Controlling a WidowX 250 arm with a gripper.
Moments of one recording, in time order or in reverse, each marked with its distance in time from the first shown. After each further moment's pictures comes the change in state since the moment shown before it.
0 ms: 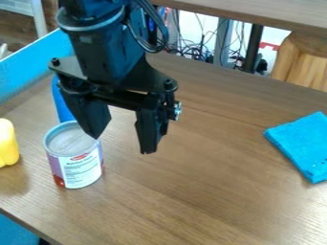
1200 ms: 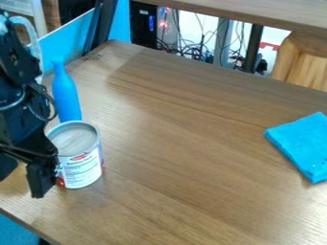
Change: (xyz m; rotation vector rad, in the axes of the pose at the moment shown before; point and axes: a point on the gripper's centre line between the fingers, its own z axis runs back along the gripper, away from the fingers) arm -0.037 0.125 -0.076 0.162 0.192 -0.014
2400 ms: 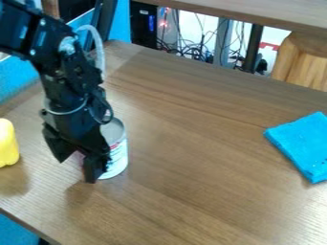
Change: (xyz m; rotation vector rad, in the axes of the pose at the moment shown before) arm 0.059 -0.032 -0.018 0.012 -0.139 -0.169
